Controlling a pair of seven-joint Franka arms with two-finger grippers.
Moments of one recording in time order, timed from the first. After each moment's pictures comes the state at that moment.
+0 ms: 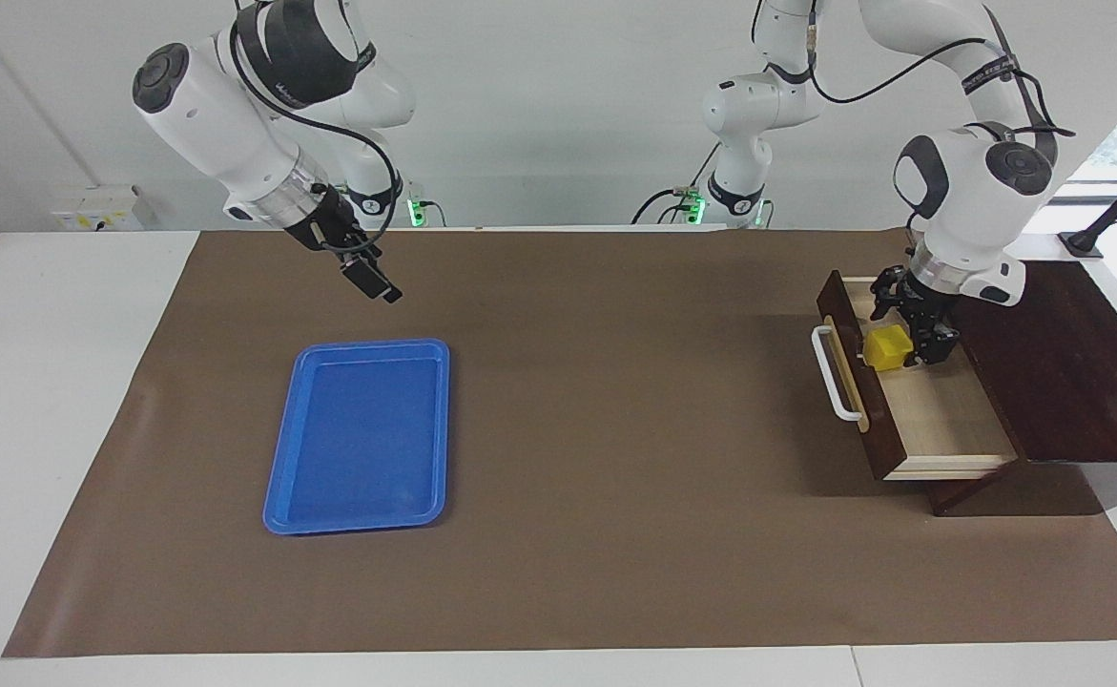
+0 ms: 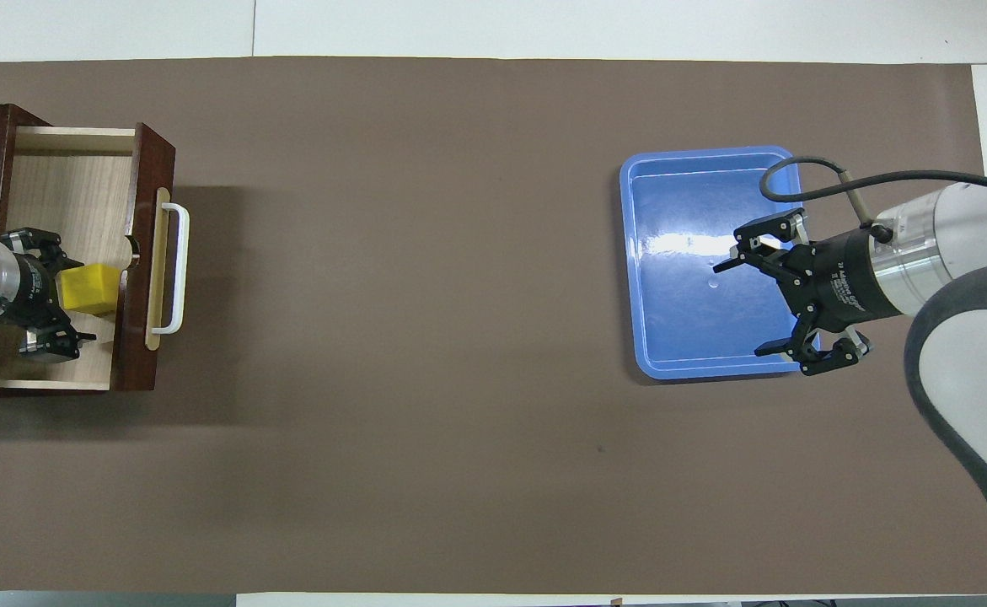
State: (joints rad) left arm 0.14 -0.02 -0.07 -2.11 0.07 2.11 -1.69; right arm 0.00 -0.07 0.11 -1.89 0.41 1.75 1.14
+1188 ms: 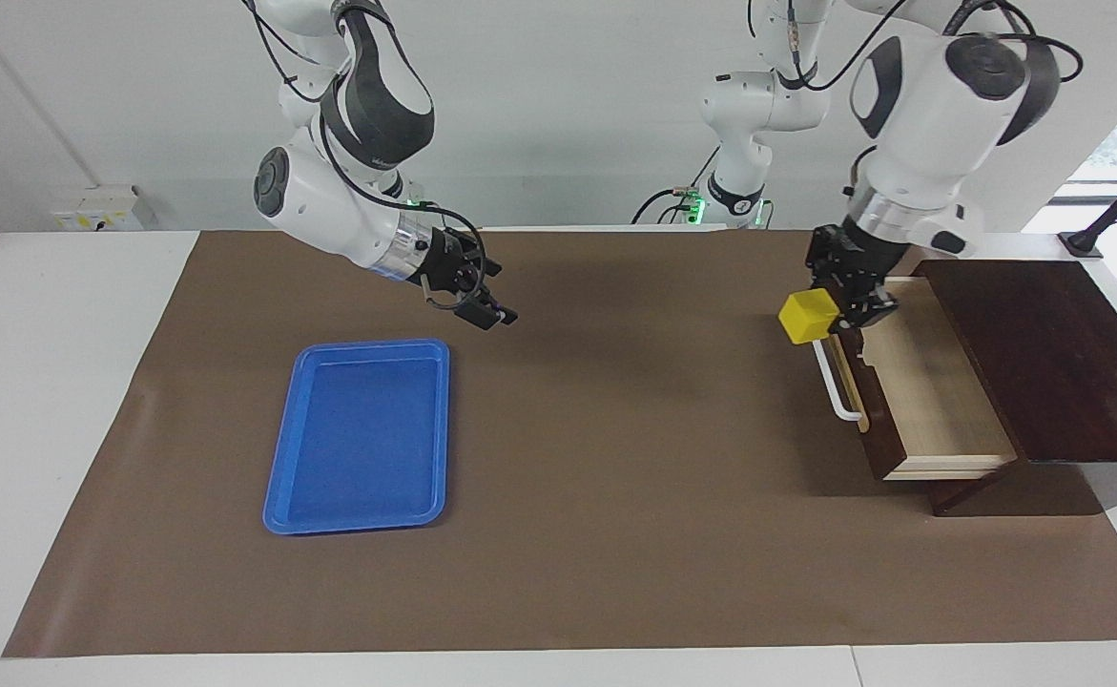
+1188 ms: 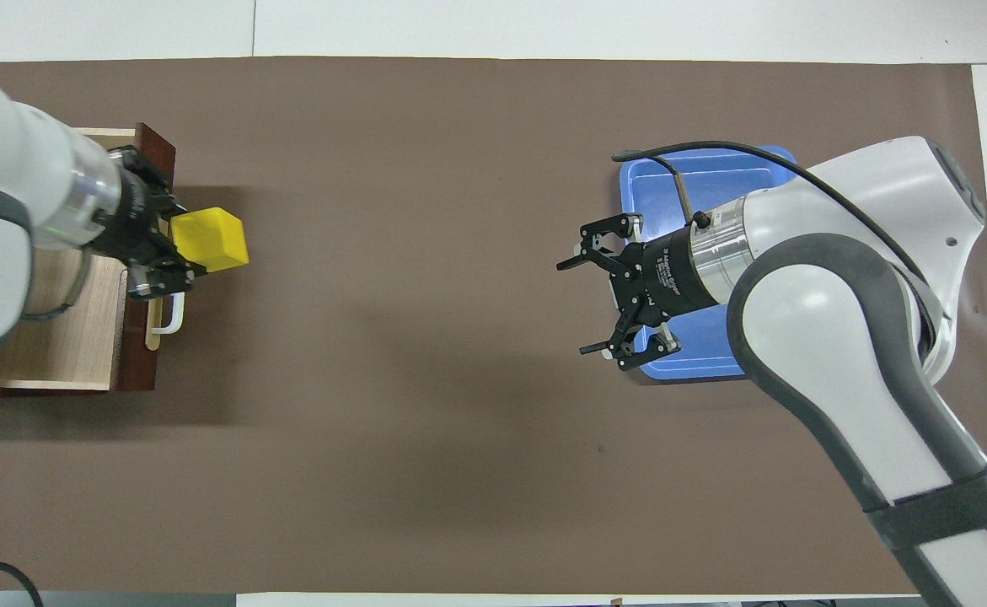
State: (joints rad) left arm -0.21 0.07 -0.09 -1.64 -0.01 1.72 -2.01; right arm 0.18 0.08 0.11 -1.90 0.77 1.92 1.33
